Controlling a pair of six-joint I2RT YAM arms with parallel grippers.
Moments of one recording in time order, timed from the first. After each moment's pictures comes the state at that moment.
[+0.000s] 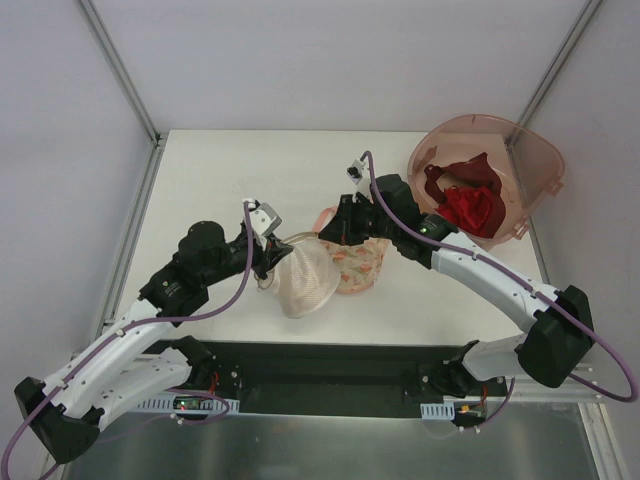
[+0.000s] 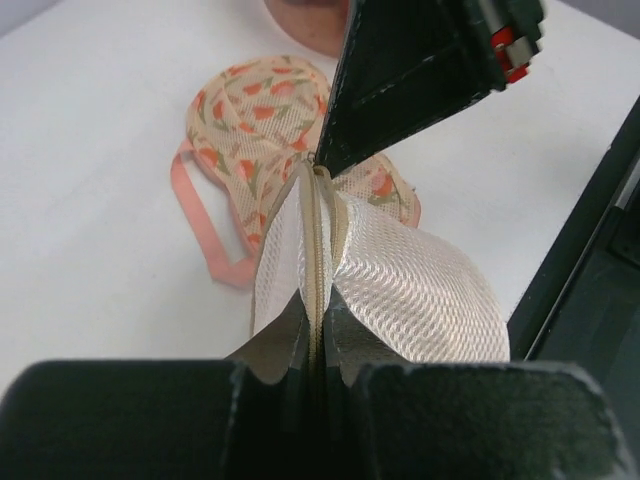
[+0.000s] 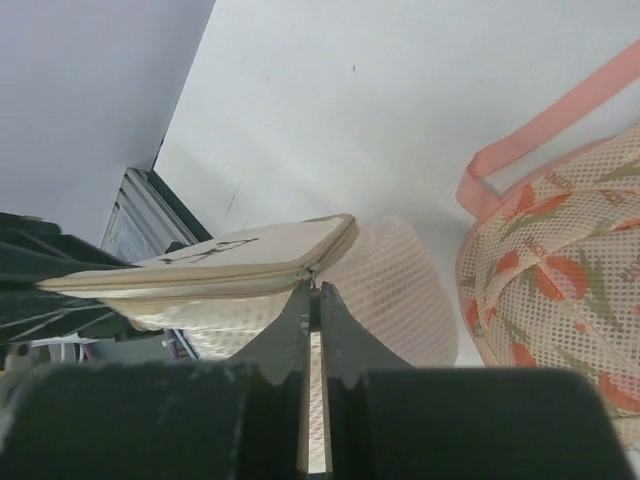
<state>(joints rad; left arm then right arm) -0.66 0.80 0.75 -0.25 0.26 -0.01 0.75 1.37 1.15 -0.29 -0.28 0.59</state>
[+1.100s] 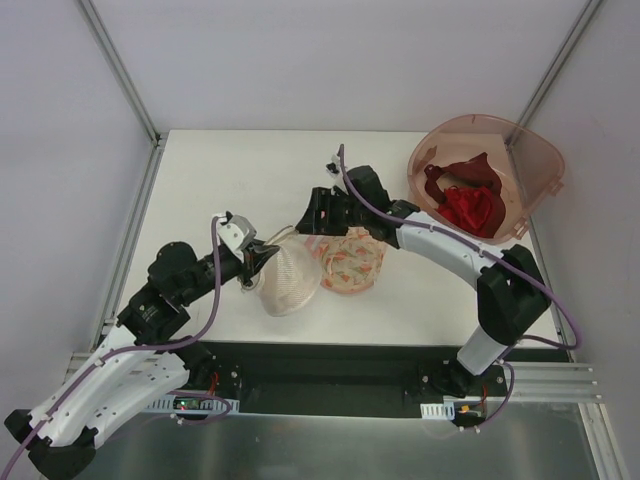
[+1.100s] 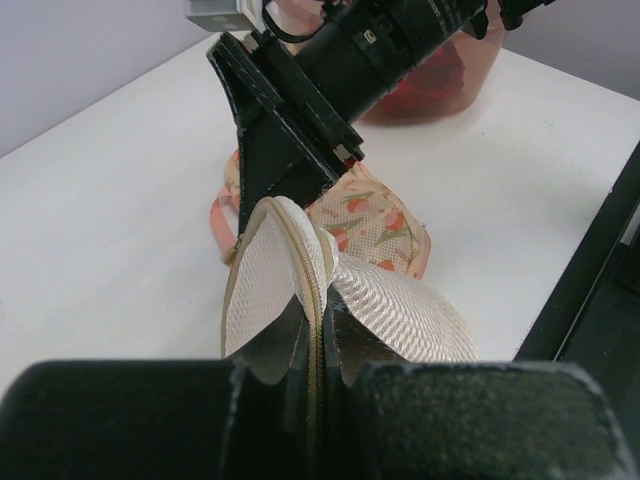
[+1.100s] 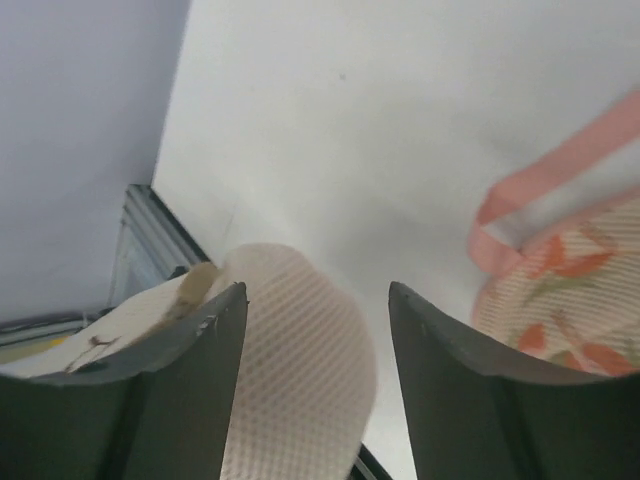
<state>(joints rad) -0.66 0.55 0.69 -0.24 0.24 0.02 0.74 1.66 1.25 -0.14 -0.41 0.69</state>
